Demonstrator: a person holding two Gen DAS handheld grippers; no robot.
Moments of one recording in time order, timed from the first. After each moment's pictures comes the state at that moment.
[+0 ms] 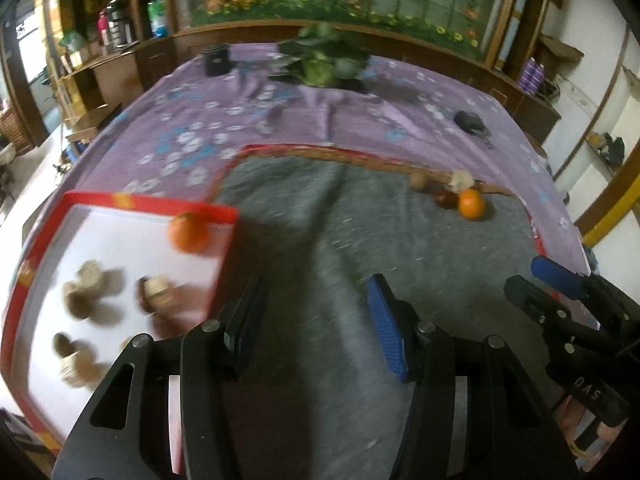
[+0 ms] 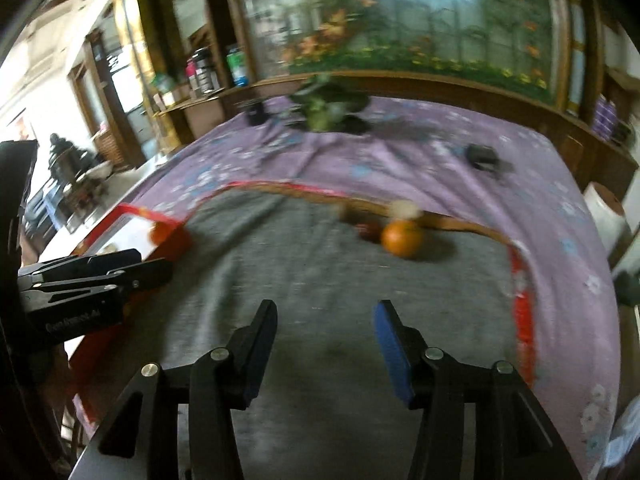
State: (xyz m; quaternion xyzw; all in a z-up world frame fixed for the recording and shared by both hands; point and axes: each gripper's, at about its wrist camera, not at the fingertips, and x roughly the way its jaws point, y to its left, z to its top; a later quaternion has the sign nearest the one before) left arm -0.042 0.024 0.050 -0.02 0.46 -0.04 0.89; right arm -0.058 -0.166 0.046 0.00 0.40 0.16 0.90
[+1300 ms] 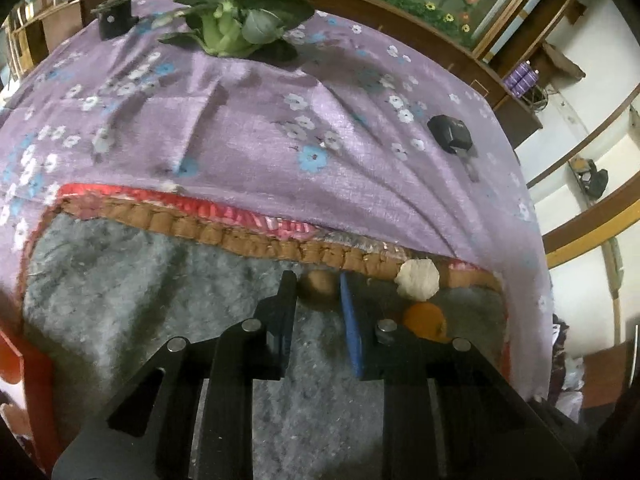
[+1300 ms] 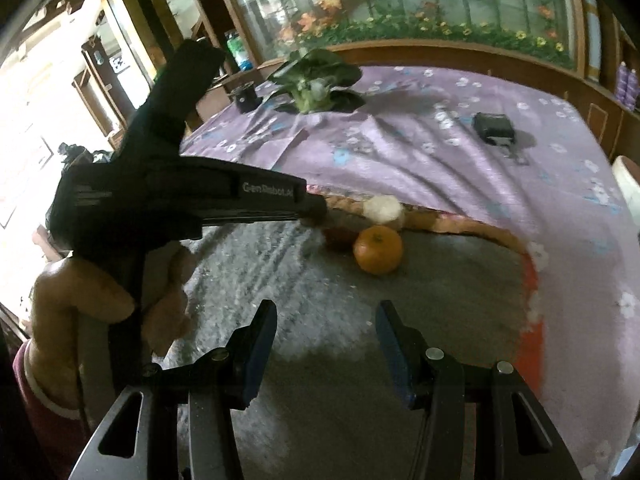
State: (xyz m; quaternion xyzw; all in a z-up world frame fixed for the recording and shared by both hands) left arm 0.098 -0.046 0.012 -0.11 0.53 -0.10 0.84; right arm 0.006 -0.188 0.022 0.04 0.45 0.22 0.86
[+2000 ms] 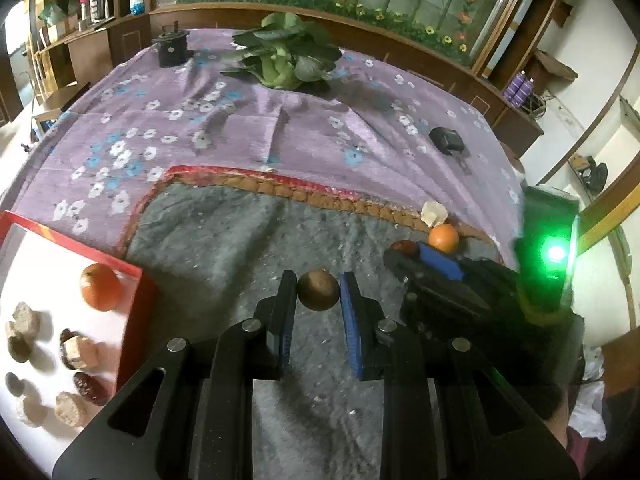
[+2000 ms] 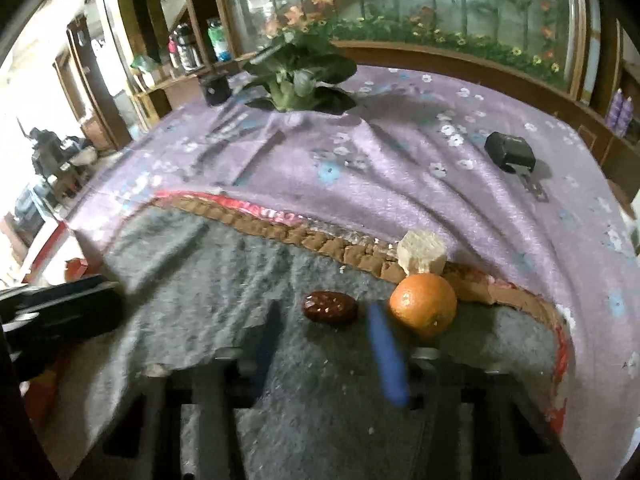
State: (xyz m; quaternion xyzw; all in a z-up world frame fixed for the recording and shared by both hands) left arm 0.015 0.001 0.050 -0.08 0.48 -0.08 0.87; right arm 0.063 -0.151 -0.002 -0.03 0.45 0.15 0.88
